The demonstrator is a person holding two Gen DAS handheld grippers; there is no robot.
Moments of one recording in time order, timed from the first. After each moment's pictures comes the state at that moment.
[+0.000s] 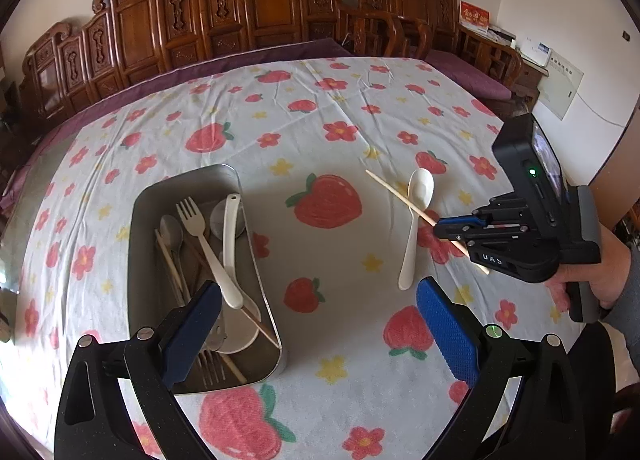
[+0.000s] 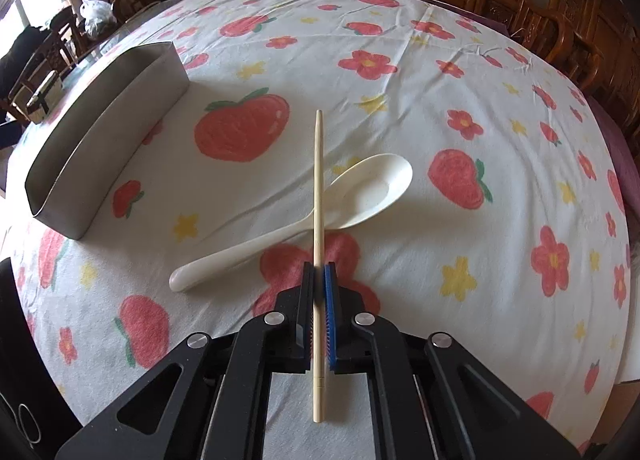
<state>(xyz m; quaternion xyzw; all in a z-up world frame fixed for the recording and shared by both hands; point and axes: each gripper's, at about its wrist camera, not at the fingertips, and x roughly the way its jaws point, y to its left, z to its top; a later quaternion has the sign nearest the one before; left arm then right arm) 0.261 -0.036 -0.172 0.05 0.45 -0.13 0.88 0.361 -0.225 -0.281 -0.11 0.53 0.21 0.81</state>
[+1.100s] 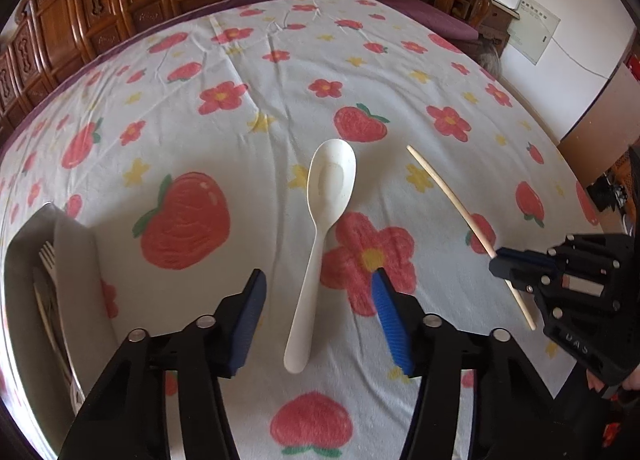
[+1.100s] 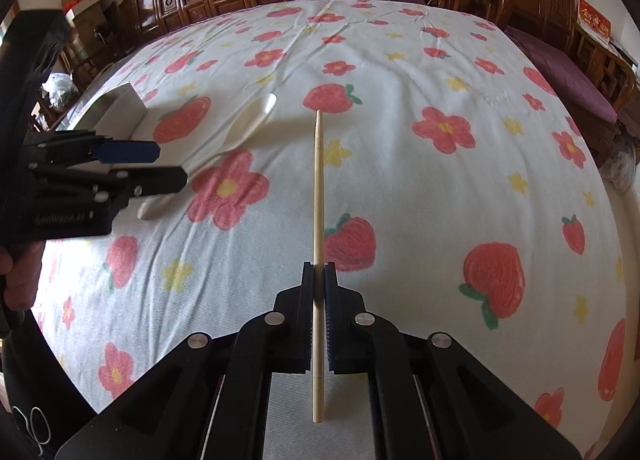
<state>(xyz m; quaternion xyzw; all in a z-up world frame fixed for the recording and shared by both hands) 0.332 -0.152 -0.240 0.09 0.53 -0.20 0.82 0.298 -0.323 -0.280 -0.01 0.52 0.13 0.85</state>
